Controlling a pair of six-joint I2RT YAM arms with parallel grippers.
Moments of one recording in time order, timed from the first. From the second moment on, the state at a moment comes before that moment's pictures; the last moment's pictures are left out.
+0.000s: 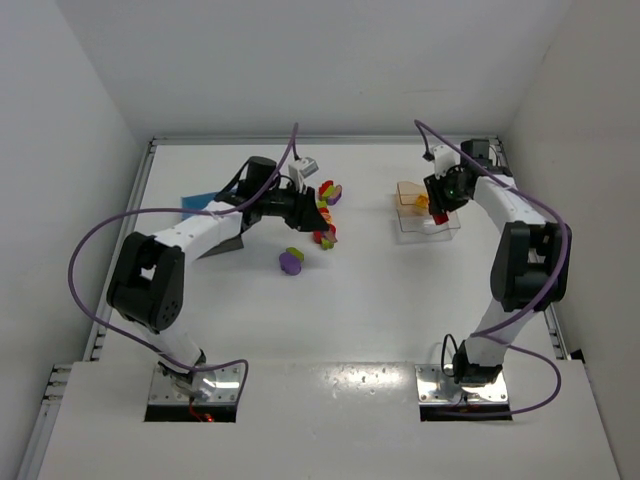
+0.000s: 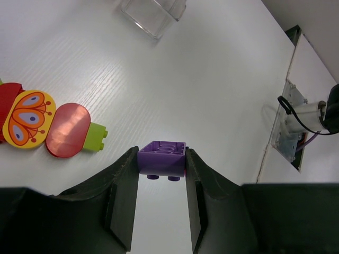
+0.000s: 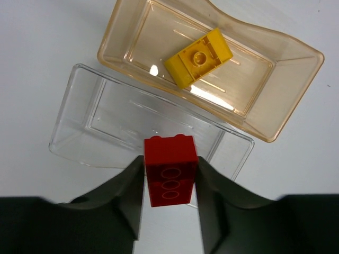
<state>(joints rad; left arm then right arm) -0.41 1.68 1.17 -0.08 0.78 -0.13 -0.06 1.80 1.33 -0.53 -0.28 -0.48</state>
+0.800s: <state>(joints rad) -0.17 1.37 1.08 -0.41 0.12 0.00 -0.03 1.65 1.39 -0.50 -0.48 -0.36</state>
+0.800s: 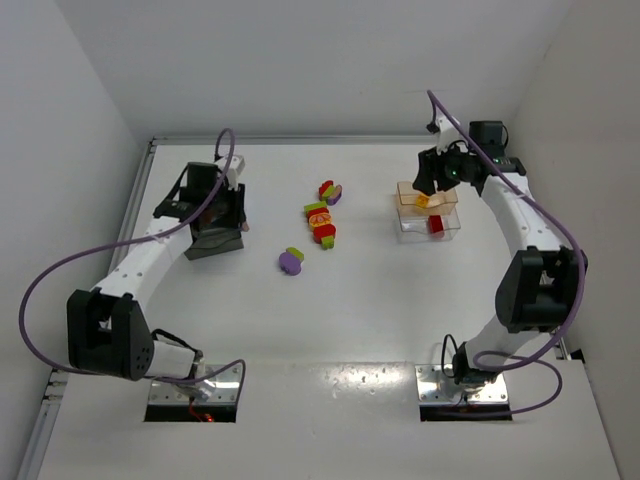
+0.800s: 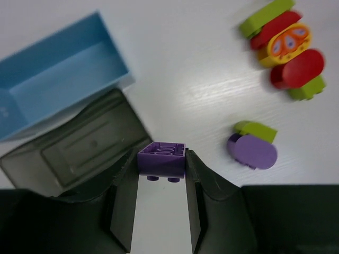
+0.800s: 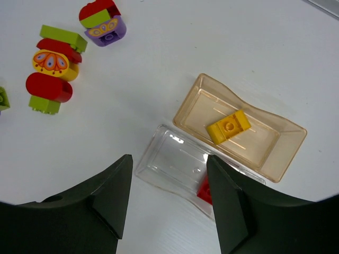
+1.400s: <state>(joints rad) -0.02 1.35 1.01 -0.54 -0.11 -0.09 0.00 1.65 1.40 -0.51 -0.51 -0.32</state>
